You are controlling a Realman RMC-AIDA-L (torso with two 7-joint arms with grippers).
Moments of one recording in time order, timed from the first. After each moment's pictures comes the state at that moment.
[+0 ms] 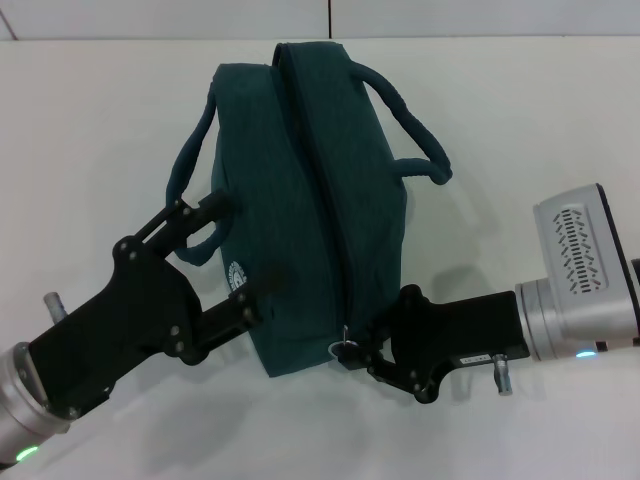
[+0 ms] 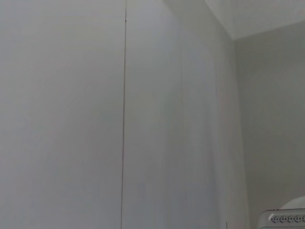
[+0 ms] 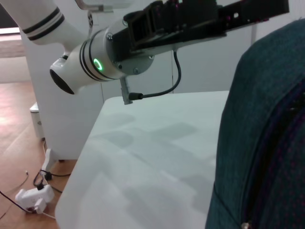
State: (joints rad) left arm -0.25 -2.09 1.17 0.18 1.08 1.86 -0.53; right arm 0.60 2.03 -1.77 -0.54 -1.30 -1.22 1.05
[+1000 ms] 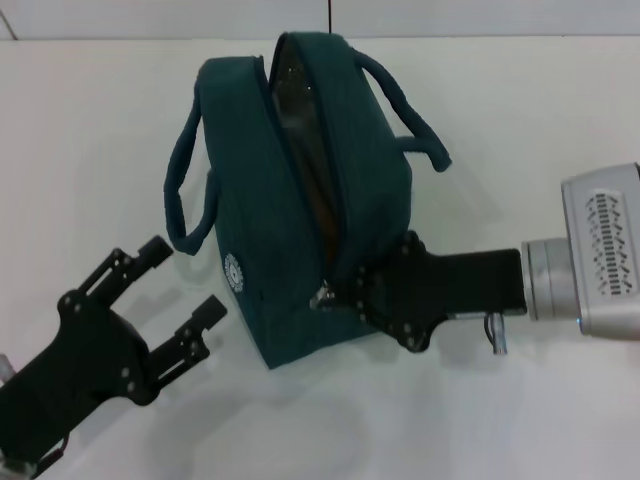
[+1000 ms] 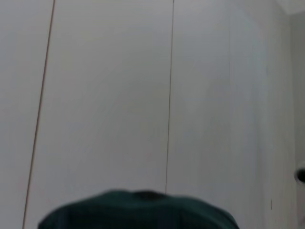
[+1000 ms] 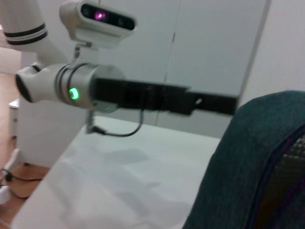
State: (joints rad) left arm -0.12 -2.07 1.17 0.17 1.04 1.82 -0.52; right arm 0.55 2.03 -1.71 -0.65 -1.26 -1.22 0.85
